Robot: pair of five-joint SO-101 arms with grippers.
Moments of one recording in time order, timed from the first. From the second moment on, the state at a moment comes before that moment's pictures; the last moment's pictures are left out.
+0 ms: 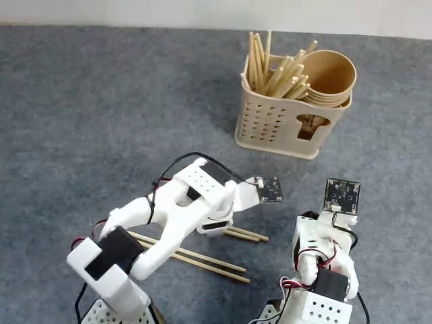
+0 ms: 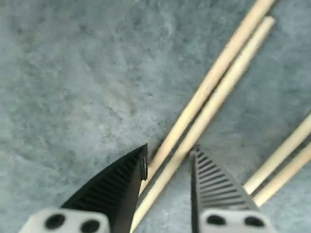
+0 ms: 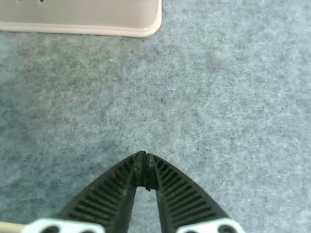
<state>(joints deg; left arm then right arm) 30.8 9.0 28.6 61.8 -34.6 13.3 -104.6 95.7 61.5 10.2</state>
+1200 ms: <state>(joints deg) 20.4 -22.8 22.9 72.8 -25.0 13.3 -104.6 95.7 61.5 10.2</state>
